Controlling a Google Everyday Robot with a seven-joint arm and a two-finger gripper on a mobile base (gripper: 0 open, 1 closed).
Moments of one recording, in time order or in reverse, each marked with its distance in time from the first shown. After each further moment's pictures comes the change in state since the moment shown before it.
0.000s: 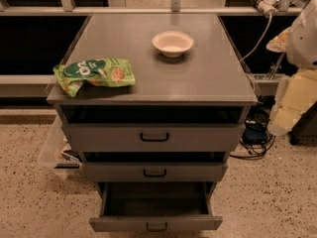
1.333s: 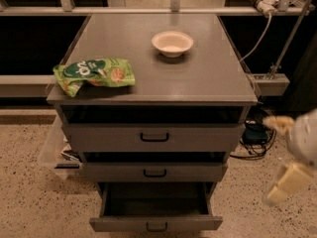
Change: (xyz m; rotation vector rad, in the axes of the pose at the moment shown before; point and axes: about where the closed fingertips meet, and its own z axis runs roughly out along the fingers) arm 0.068 0.072 0.125 -0.086 -0.248 0.087
